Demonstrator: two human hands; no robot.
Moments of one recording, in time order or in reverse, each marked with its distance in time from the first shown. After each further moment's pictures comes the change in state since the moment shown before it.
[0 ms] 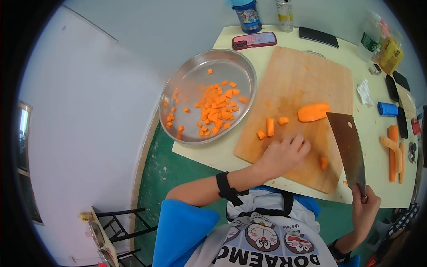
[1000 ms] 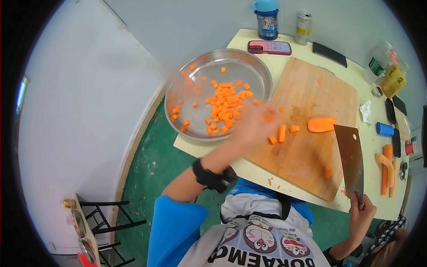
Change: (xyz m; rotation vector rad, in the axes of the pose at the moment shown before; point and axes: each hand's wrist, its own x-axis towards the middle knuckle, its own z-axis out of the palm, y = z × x) left_hand -0.004 -0.089 -0.041 -0.566 0.217 -0.598; right_hand -0.003 -0.010 0.003 -0.049 0.029 -0.068
